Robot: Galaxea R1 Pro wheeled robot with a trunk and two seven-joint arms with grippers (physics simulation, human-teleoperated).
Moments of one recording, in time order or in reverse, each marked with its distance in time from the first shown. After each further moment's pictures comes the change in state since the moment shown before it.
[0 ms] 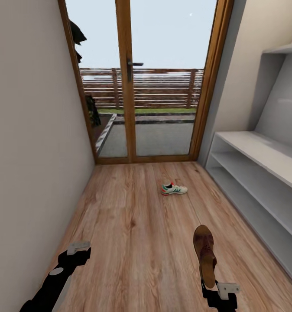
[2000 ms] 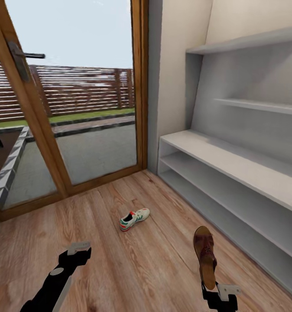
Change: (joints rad) left arm 0.000 -0.002 -0.002 0.001 -0.001 -0.002 -0.002; right arm 0.000 0.000 0.000 0.011 0.000 0.001 0.000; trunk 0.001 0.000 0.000
